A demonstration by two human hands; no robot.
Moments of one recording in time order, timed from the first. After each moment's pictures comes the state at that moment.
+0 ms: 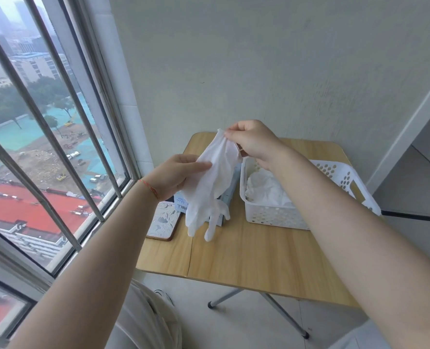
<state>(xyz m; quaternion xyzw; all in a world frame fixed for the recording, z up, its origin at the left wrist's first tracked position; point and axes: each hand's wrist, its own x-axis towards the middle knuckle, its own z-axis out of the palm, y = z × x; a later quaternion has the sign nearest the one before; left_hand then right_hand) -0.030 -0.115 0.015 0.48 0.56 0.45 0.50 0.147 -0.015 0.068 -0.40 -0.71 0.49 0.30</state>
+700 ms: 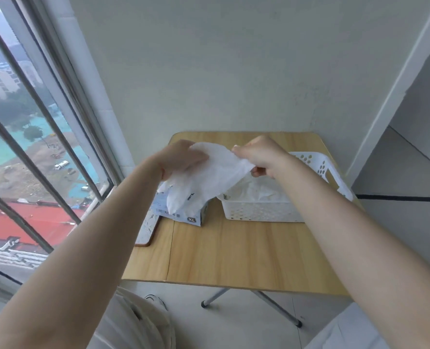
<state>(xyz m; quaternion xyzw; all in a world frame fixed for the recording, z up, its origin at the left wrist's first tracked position) 0.020 -0.064 0.044 0.56 0.69 0.31 0.34 0.214 0.004 0.039 -0.55 -0.65 0.46 0.25</state>
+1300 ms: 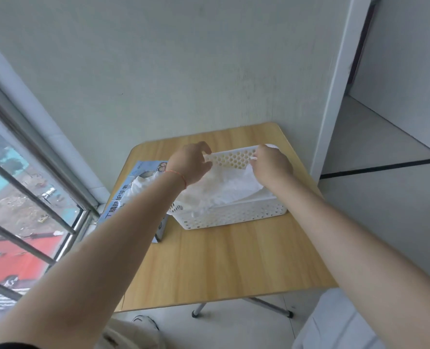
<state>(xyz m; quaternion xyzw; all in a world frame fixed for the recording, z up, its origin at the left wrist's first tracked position) 0.133 0.020 0.002 0.69 0.70 0.16 0.05 0.332 0.039 -0.020 -0.66 -0.71 0.15 0.20</state>
